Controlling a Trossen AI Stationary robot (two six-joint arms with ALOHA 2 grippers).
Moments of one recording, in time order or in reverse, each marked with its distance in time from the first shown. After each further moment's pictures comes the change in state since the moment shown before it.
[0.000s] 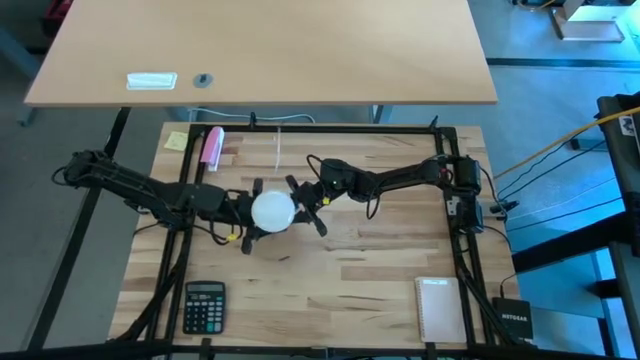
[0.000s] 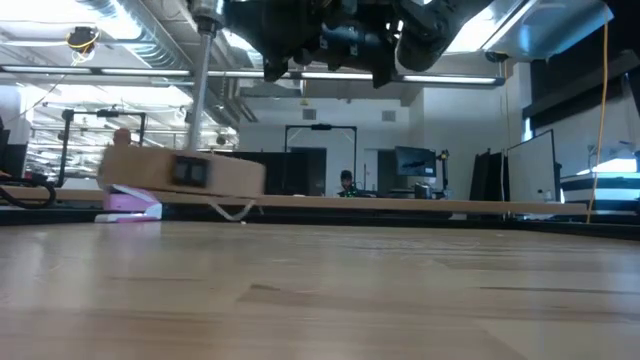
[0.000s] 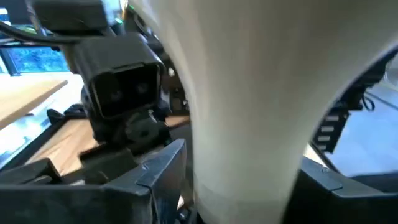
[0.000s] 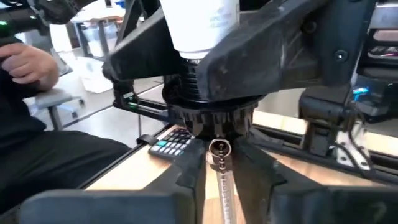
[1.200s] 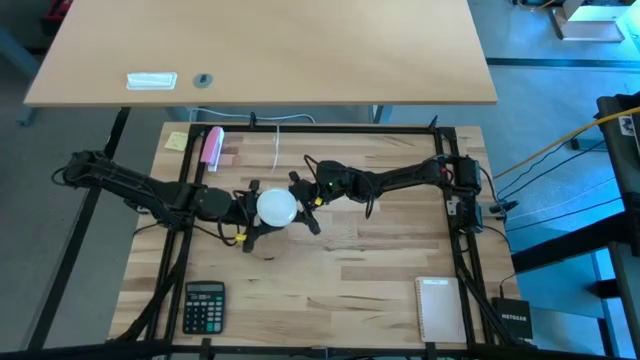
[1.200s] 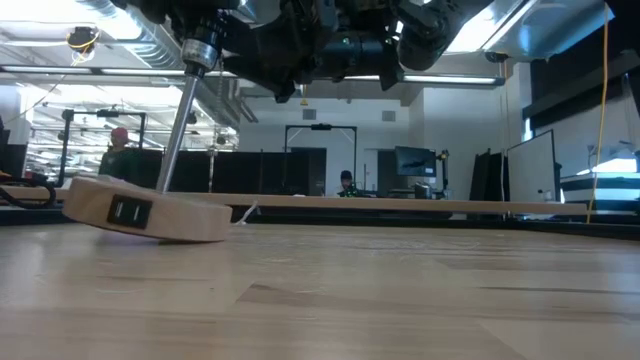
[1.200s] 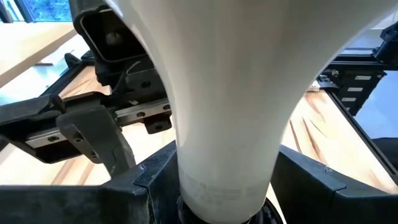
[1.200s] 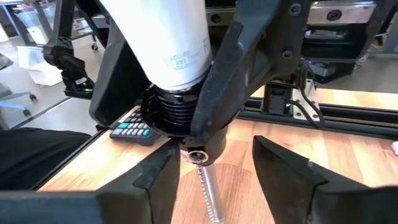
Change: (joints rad) left arm 0.000 -0.003 0.009 -0.235 -0.067 -0.082; right arm -0.004 0.000 -0.002 -0.128 0.184 0.001
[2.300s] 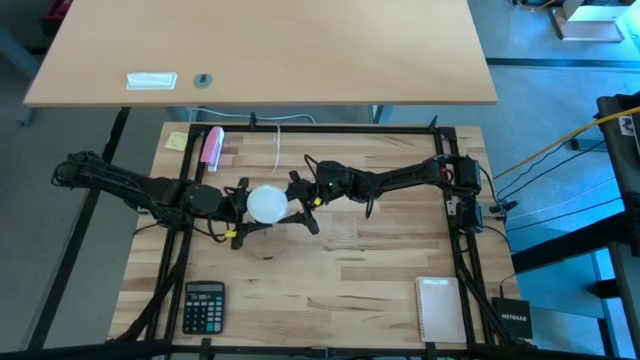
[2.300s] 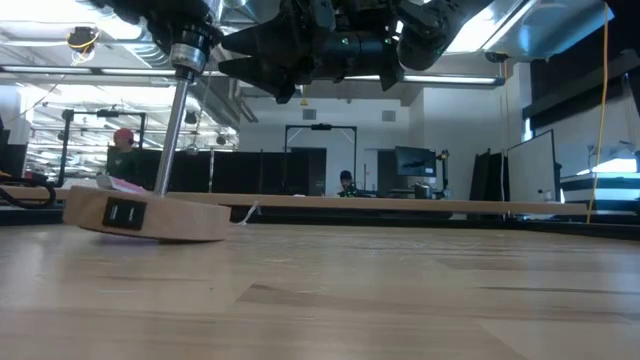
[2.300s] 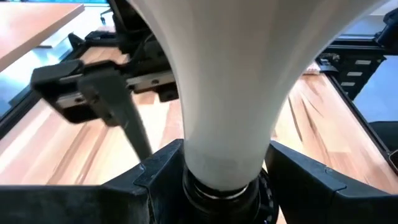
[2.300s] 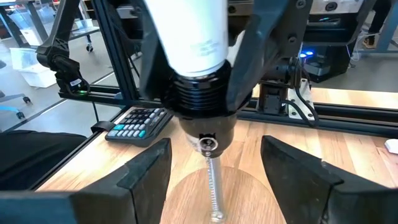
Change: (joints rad) left arm 0.003 -0.137 -0.006 -0.182 -0.001 -0.026; right arm 0.001 0.002 0.000 -0.003 0.017 0.001
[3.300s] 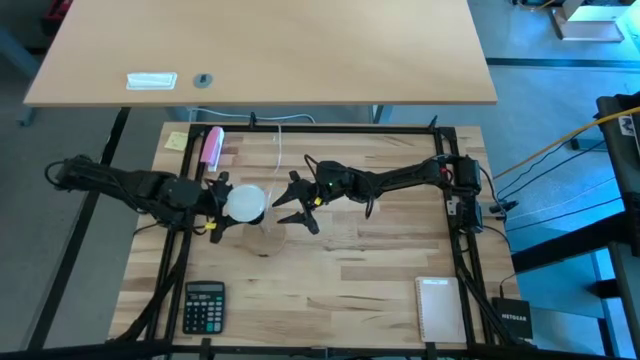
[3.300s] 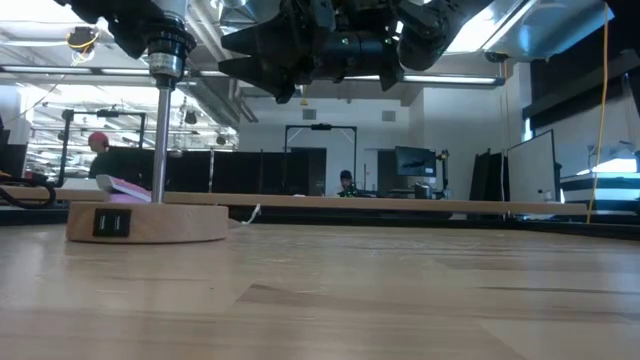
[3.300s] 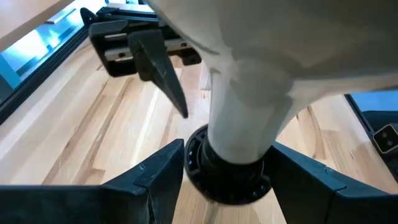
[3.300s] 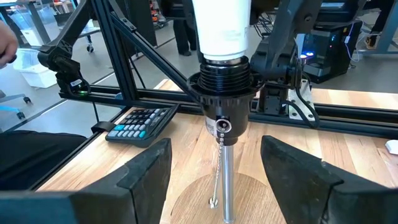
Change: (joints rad) left arm 0.000 -0.237 0.001 -0.291 -0.002 -0.072; right arm 0.000 0.001 -0.001 0.005 -0.001 0.000
